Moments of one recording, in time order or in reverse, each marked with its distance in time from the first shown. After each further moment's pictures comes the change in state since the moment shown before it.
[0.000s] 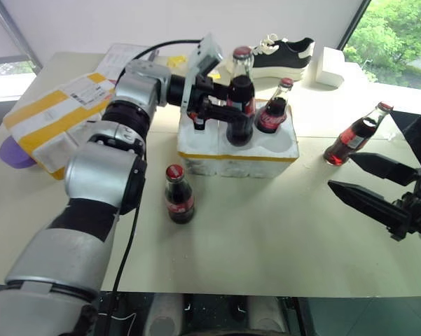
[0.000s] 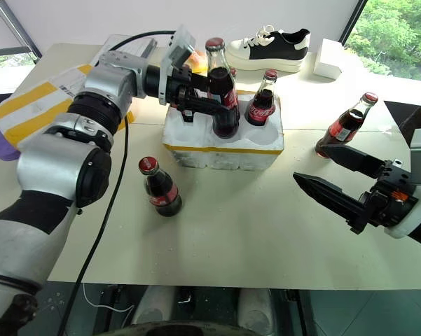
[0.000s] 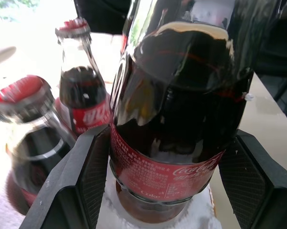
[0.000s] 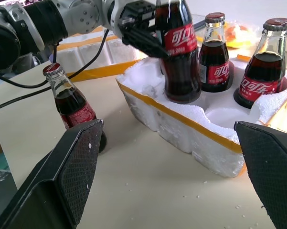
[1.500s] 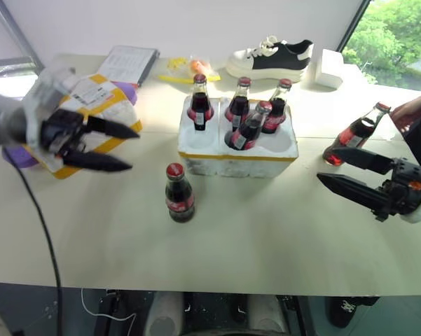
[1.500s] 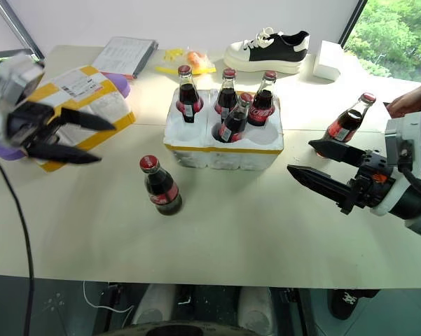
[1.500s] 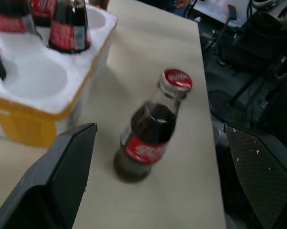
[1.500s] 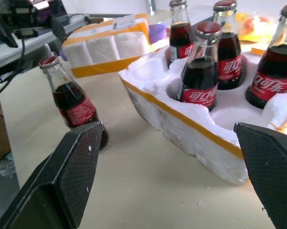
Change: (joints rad) left arm 0.890 0.939 0.132 -1.317 -0.733 0.696 -0.072; right arm -0.180 -0.050 0.253 0.187 -0.193 -0.040 0.171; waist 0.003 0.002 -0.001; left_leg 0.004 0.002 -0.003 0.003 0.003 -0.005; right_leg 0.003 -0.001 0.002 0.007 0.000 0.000
